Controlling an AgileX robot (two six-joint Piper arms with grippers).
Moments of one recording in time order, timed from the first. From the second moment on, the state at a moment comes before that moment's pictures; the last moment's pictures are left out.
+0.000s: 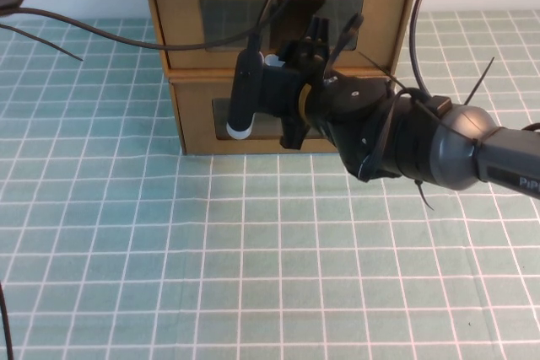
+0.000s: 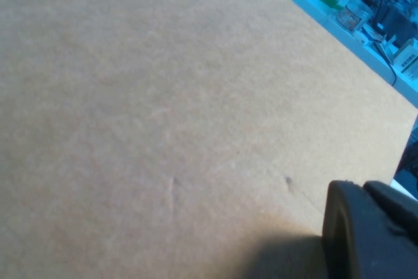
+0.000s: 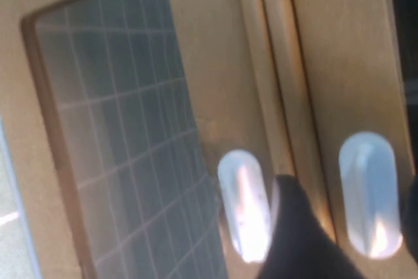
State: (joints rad) right arm 0.72 1.98 -1.49 -1.67 0.33 0.65; left arm -0.25 2.09 -2.15 -1.03 1.05 0.68
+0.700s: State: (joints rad) right arm 0.73 2.00 -1.50 -1.71 0.36 0.65; left arm -0.25 2.09 -2.15 -1.03 1.05 0.68
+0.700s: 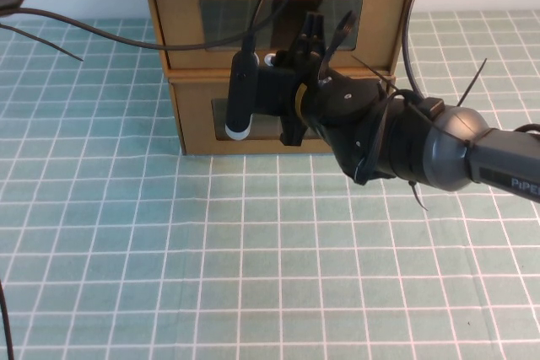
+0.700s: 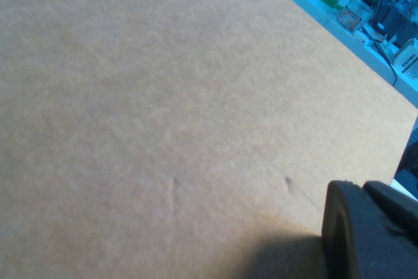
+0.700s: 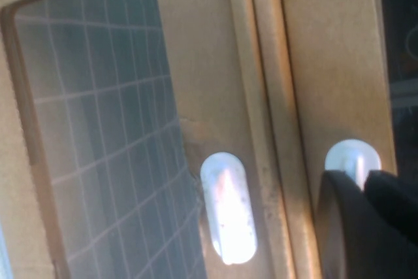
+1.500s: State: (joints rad) right arm 0.84 1.85 -1.23 -1.67 0.48 0.70; left arm -0.23 2.09 -2.15 -1.06 1.06 0.66
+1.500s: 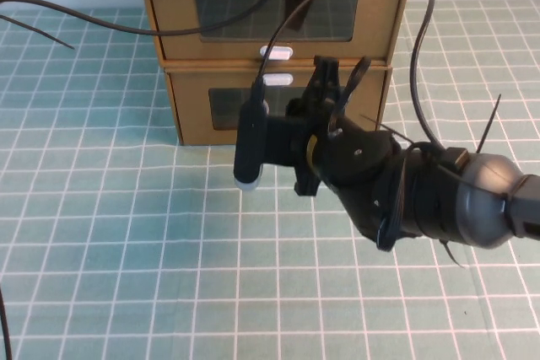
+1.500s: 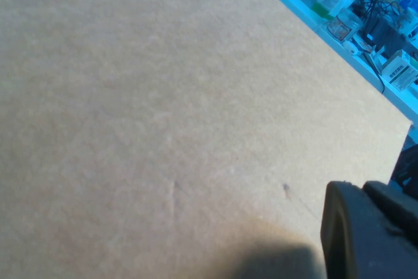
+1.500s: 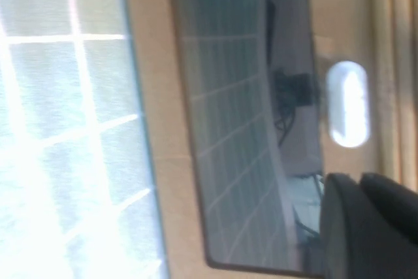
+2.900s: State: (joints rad) right arm 0.73 2.03 -1.56 -1.66 0.39 0.58; left arm -0.23 2.10 -2.16 -1.05 1.07 0.68
